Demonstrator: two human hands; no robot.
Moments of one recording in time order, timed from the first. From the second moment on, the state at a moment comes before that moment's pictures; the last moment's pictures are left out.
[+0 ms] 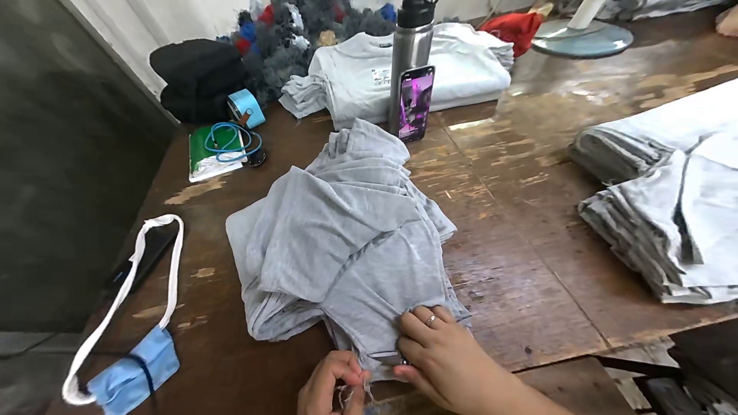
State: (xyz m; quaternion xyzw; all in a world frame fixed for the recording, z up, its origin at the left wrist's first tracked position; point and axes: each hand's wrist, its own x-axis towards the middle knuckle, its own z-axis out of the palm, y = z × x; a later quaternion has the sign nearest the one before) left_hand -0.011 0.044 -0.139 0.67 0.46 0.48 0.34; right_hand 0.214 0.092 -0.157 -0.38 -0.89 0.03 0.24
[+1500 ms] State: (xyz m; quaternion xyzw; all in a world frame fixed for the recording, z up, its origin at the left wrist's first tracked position) left_hand -0.026 0.046 -0.140 0.69 0.43 0.51 0.29; right_hand 0.221 0.097 -0.152 -0.35 -0.90 0.11 0.23
